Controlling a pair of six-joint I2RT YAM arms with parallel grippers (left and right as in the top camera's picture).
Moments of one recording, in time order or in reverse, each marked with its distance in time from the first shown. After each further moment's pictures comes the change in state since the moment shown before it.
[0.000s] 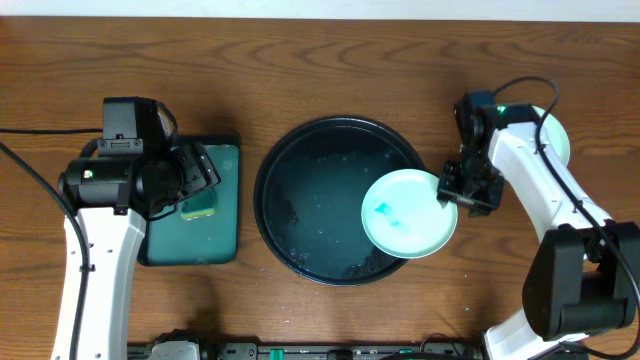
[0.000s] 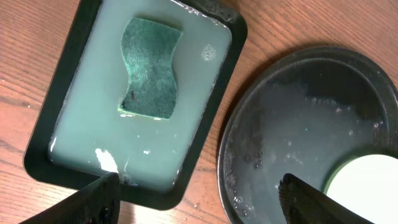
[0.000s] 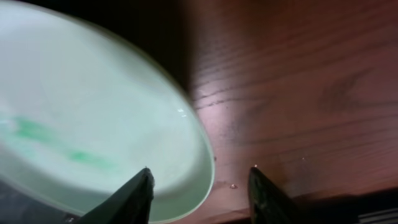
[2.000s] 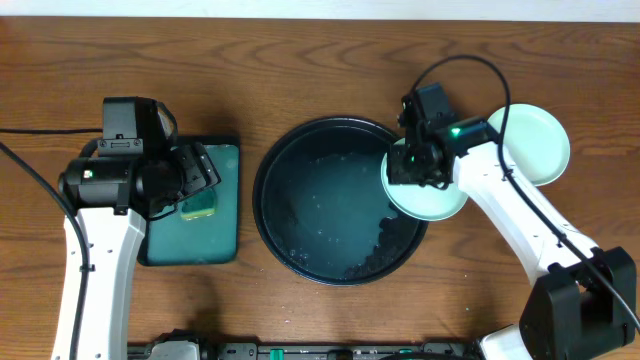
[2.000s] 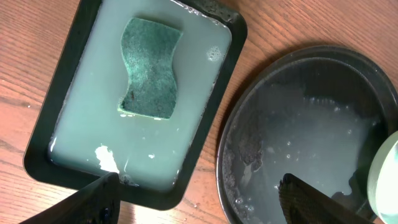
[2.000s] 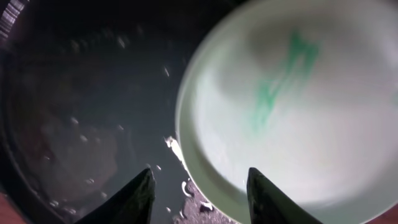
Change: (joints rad) left arm 0.000 0.000 0.000 0.000 0.000 0.000; right arm 0.240 -0.097 0.009 0.356 -0.078 -0.147
